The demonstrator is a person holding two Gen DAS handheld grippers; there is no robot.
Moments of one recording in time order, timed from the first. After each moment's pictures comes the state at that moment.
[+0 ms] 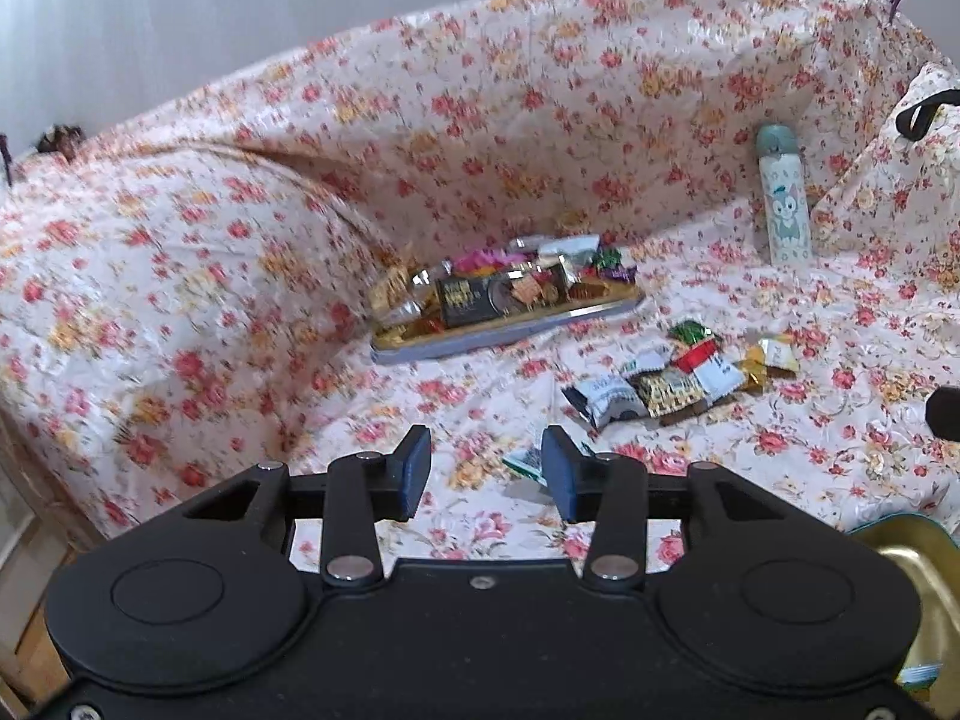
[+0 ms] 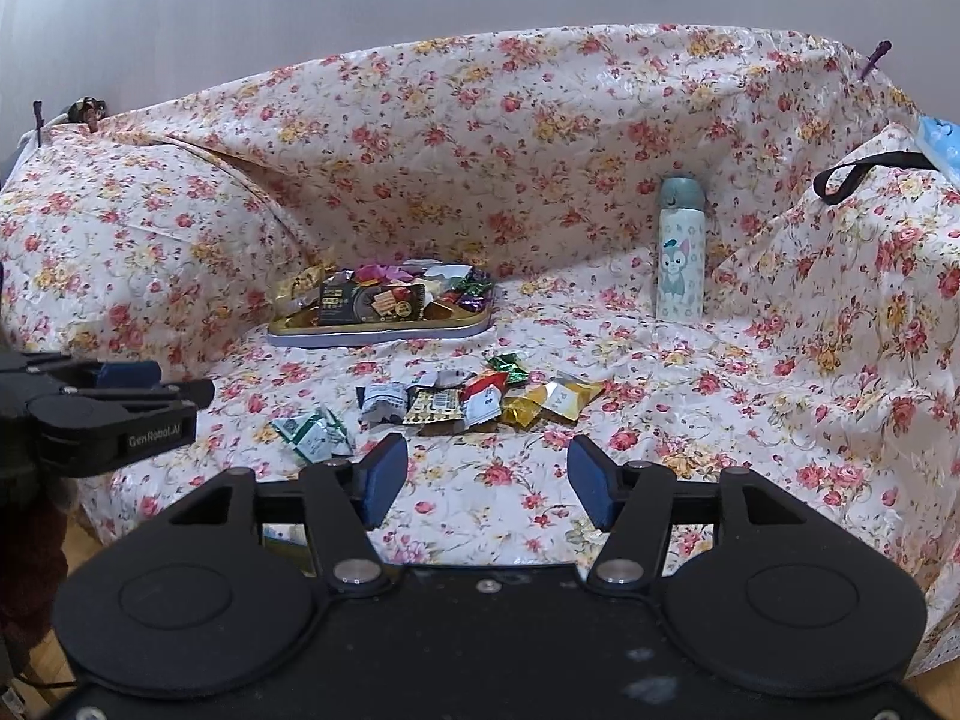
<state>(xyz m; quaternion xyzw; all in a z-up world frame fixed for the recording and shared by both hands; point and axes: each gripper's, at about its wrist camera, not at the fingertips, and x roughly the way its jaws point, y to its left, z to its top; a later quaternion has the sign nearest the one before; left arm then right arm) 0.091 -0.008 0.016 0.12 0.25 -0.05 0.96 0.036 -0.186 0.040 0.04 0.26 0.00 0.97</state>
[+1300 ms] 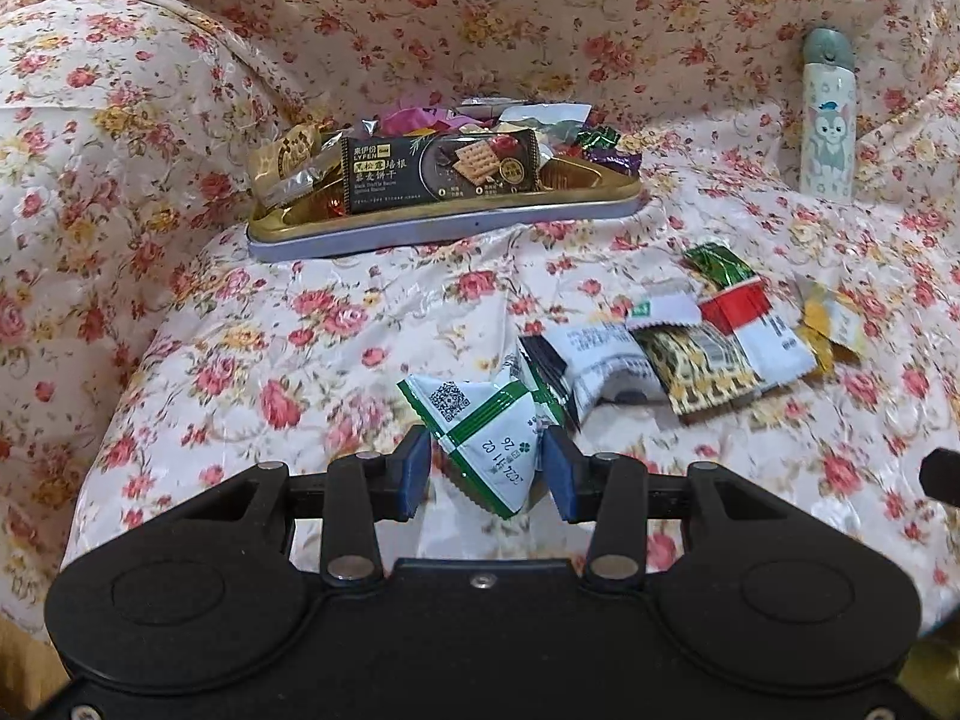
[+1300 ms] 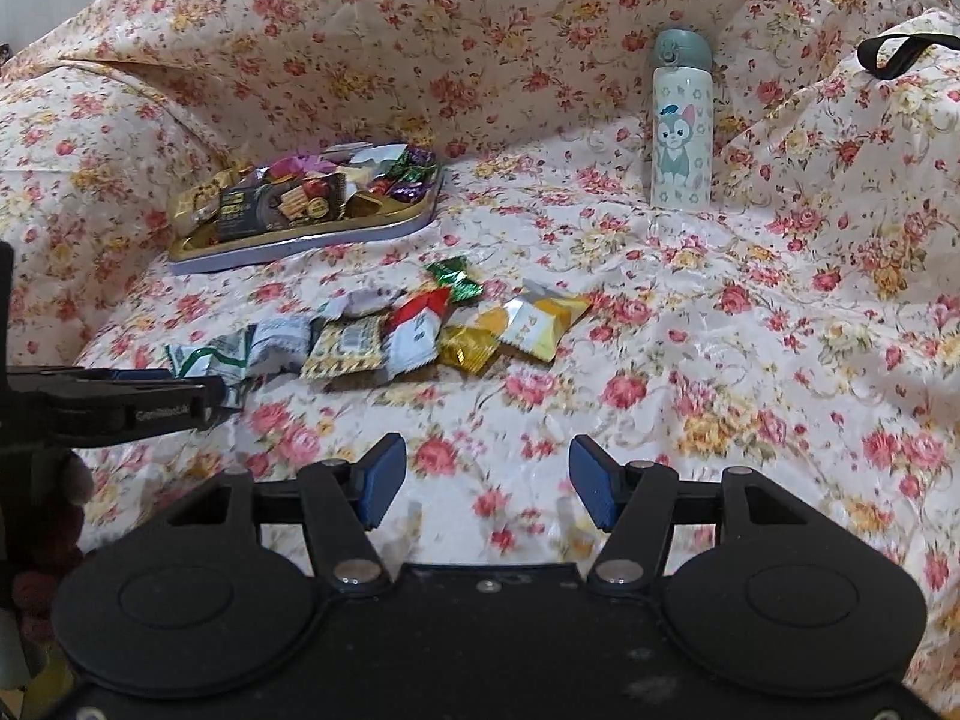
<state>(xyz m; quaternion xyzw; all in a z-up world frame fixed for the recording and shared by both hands) 0.219 -0.027 -0.048 0.07 0.37 -0.08 0.92 0.154 -0.209 -0.018 0.06 0.37 -0.04 0.93</state>
